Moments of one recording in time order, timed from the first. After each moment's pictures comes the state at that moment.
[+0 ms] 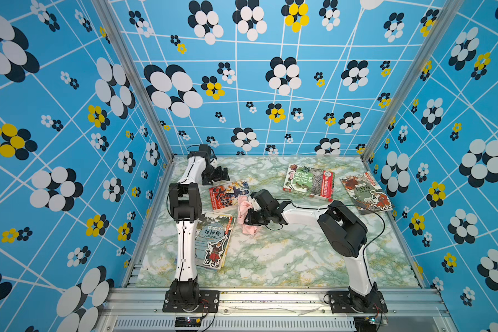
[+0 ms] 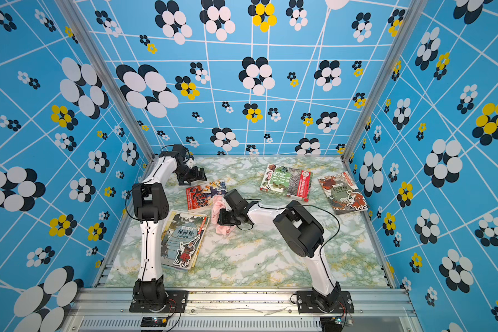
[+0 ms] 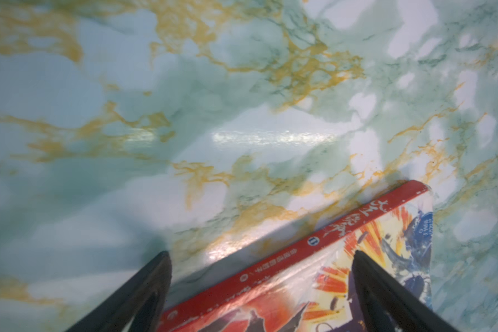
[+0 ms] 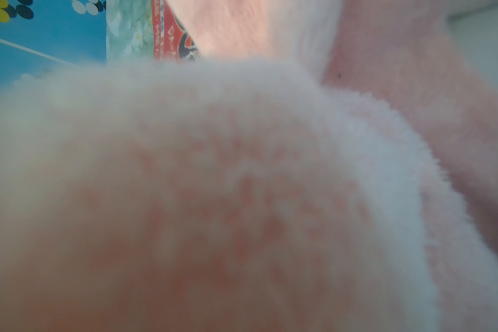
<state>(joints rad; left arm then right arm) 0.02 2.53 2.30 -1.08 0.34 -0.12 0.82 2.13 1.38 -0.10 -0.34 0.74</state>
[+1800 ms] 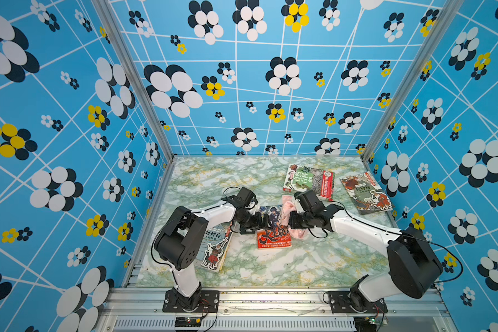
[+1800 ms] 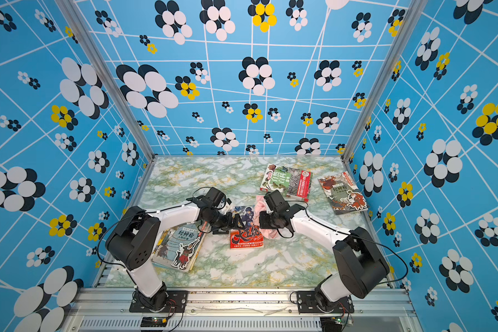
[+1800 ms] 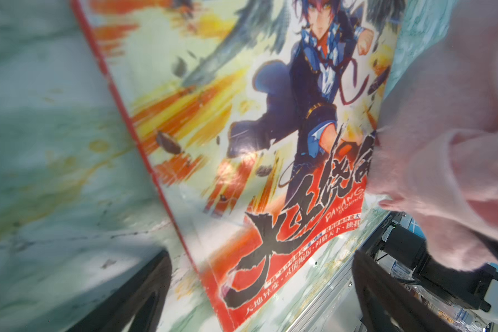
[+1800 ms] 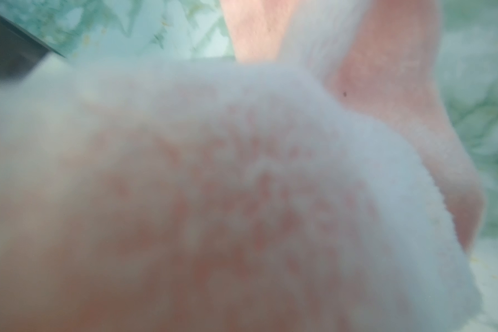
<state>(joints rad) -0.52 1.75 1.01 -0.46 0.57 -0.57 0.60 1.50 0.95 -0.42 -0.14 0.50</state>
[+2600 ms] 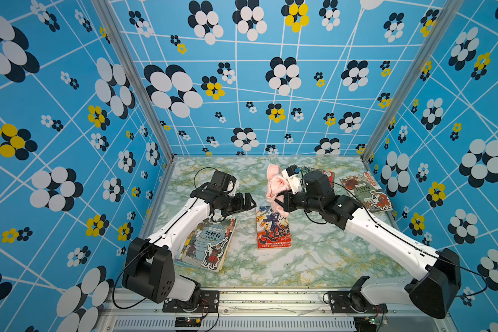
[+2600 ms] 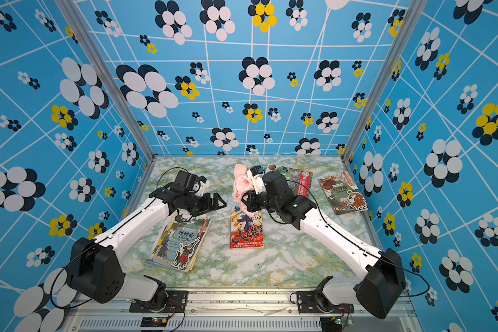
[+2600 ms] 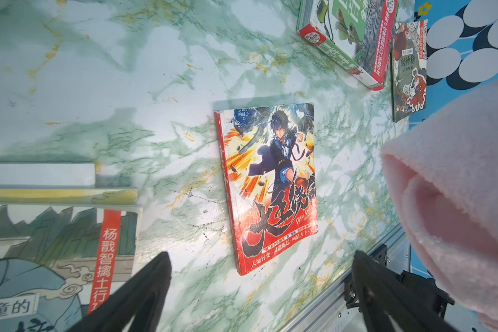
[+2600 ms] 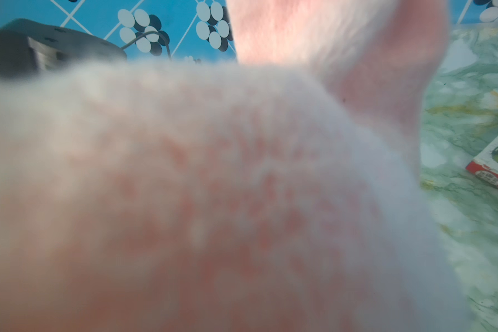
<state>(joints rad) -0.34 1.44 1.13 -0.69 0.46 -0.49 0.70 1.35 1.14 -0.33 -0.28 0.43</state>
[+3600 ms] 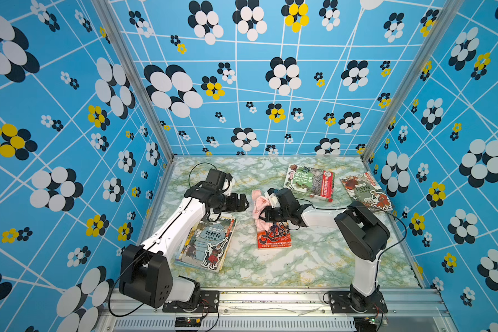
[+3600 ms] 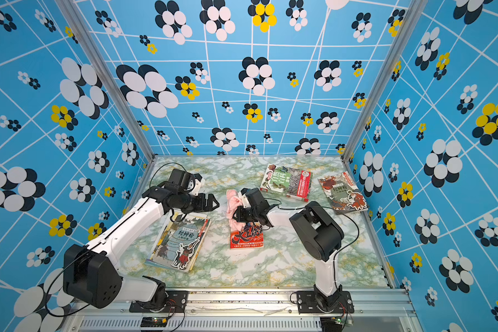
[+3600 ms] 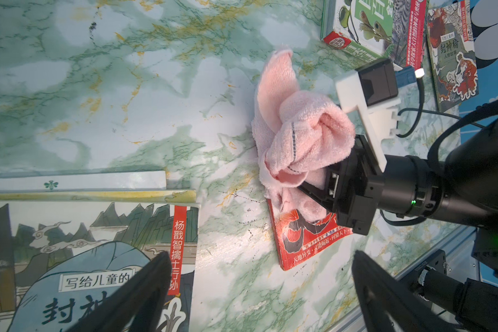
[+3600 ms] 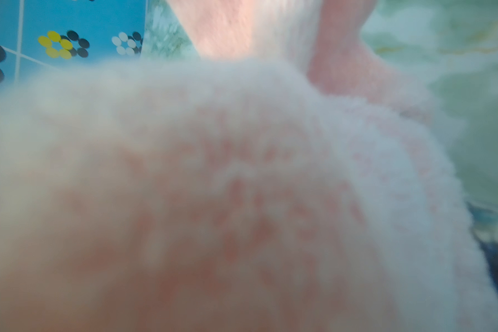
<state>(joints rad) -0.32 1.40 1.15 -0.76 0.34 -0.34 0.67 1.97 1.06 0.18 -0.42 0.63</state>
